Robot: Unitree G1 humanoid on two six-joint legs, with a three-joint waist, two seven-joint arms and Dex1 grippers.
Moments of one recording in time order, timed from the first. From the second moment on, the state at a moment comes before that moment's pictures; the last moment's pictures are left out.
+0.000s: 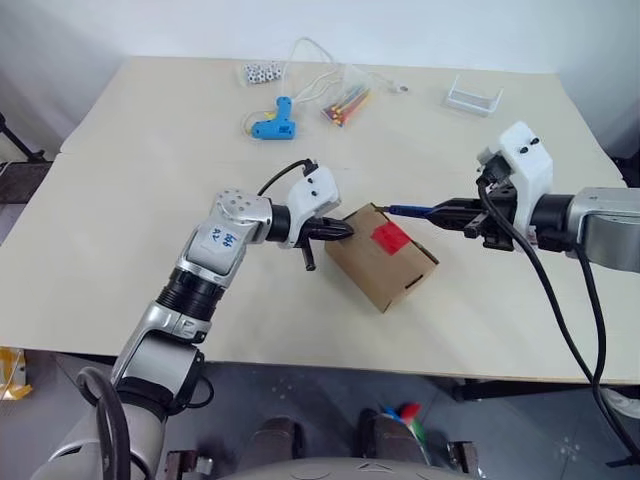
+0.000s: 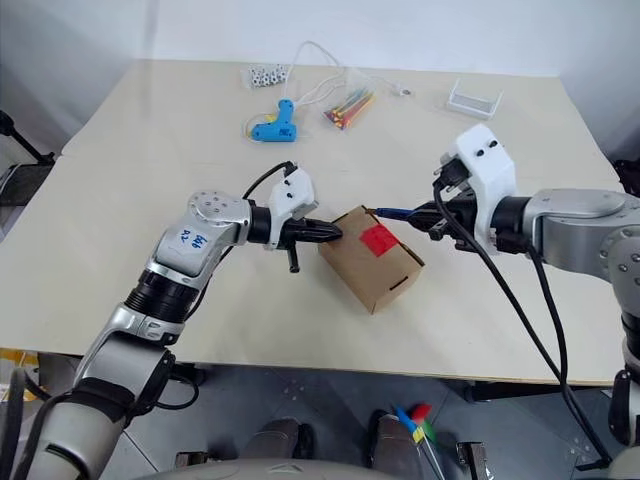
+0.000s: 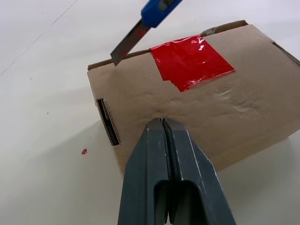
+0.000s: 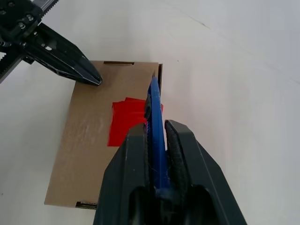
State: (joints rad) left arm -0.93 0.37 -0.29 0.25 -0.09 0.50 -0.95; right arm -0.78 -1.02 -0.07 -0.35 1.11 1.29 0.29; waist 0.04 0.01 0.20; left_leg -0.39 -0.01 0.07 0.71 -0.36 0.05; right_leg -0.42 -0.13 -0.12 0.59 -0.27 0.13
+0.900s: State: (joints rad) left arm -0.89 0.35 -0.29 0.17 -0.09 0.57 -0.93; right arm -0.73 -0.93 -0.07 -0.34 0.89 1.28 0.42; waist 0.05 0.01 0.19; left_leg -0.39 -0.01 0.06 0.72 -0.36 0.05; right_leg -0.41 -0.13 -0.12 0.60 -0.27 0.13
